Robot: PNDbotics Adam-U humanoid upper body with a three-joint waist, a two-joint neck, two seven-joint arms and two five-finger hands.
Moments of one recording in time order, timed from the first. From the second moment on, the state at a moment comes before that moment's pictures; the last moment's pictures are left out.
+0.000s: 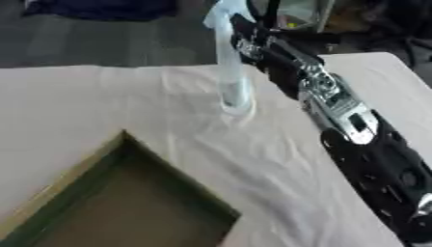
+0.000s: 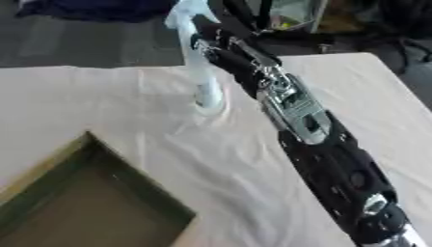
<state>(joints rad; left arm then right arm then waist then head) -0.24 0.40 0.31 -1.97 0.38 -0.01 -0.14 -0.96 -0.52 0.17 -1.40 -0.29 0.24 0.12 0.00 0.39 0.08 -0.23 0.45</state>
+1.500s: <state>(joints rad) -0.24 0.40 0.31 -1.97 0.38 -0.02 -0.14 -0.95 -0.55 0.15 -1.38 -0.29 0.24 0.09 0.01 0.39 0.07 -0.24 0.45</state>
